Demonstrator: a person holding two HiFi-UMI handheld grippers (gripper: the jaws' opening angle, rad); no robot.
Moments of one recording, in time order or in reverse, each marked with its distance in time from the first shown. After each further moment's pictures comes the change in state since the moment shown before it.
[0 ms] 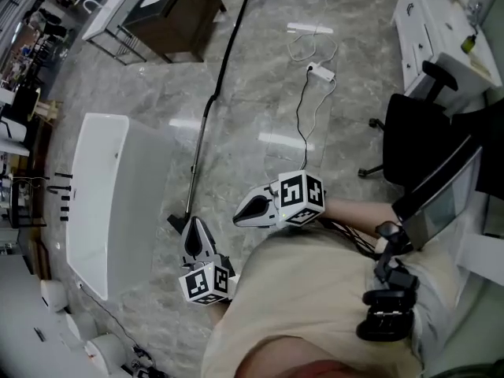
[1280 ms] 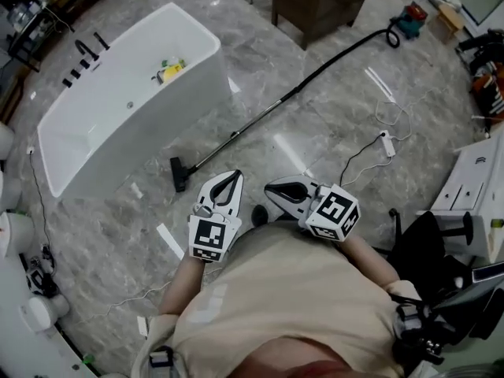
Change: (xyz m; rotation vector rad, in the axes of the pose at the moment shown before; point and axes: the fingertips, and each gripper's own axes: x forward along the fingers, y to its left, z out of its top) left arm 0.071 0.245 -0.013 0.071 0.043 -0.096; right arm 0.224 -0.164 0.069 -0.064 0.218 -0.190
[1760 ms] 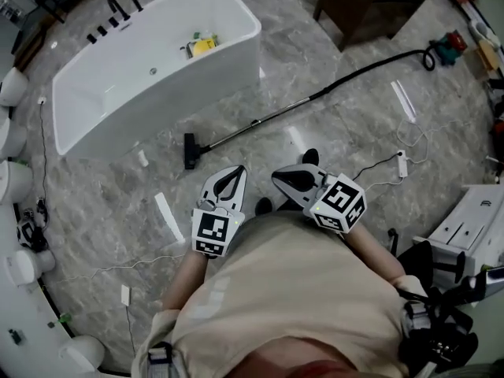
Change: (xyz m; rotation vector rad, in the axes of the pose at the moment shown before) left arm -0.013 0.061 -0.040 -0.138 0.079 0.153; right arm 0.065 -0.030 0.014 -0.009 0.110 0.118
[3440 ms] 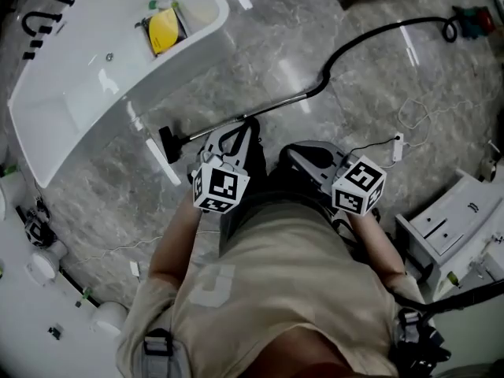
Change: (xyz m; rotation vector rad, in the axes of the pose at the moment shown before) left arm 0.409 0.139 0.030 0.141 0.273 -0.165; right arm 0.009 -0.406 0.040 0.464 -0.004 -0.048
